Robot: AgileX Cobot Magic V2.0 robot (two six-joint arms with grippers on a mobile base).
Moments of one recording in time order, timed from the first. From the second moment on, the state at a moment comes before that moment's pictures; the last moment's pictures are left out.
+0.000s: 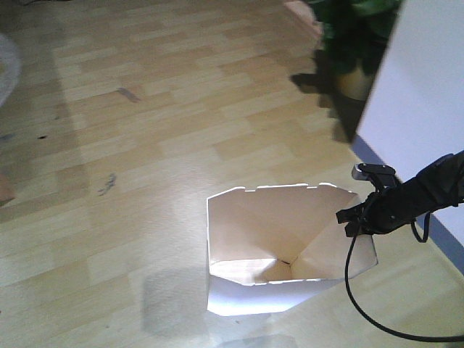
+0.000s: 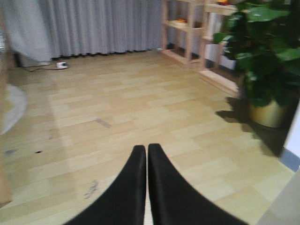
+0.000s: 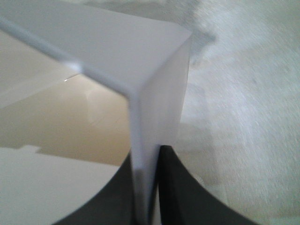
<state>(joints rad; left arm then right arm) 0.01 -0.02 0.03 -0.03 0.24 -0.05 -0.13 2.24 -1.01 0.90 0.48 -1.08</state>
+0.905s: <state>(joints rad) 0.01 -0.02 0.03 -0.03 0.24 -0.05 -0.13 2.24 -1.01 0.90 0.51 -1.08</state>
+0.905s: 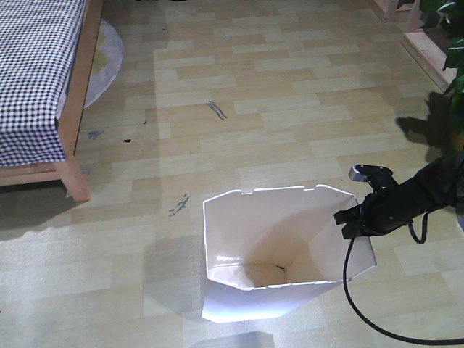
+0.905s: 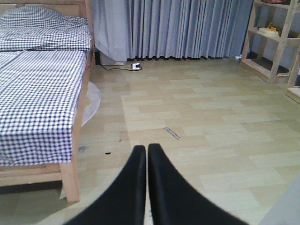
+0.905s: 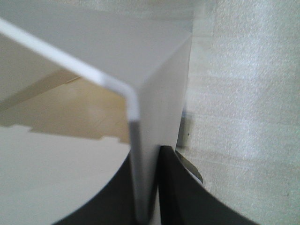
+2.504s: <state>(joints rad) 0.01 -0.02 0.03 -0.03 0.24 -0.05 -0.13 2.24 -1.01 0.90 0.50 -1.08</state>
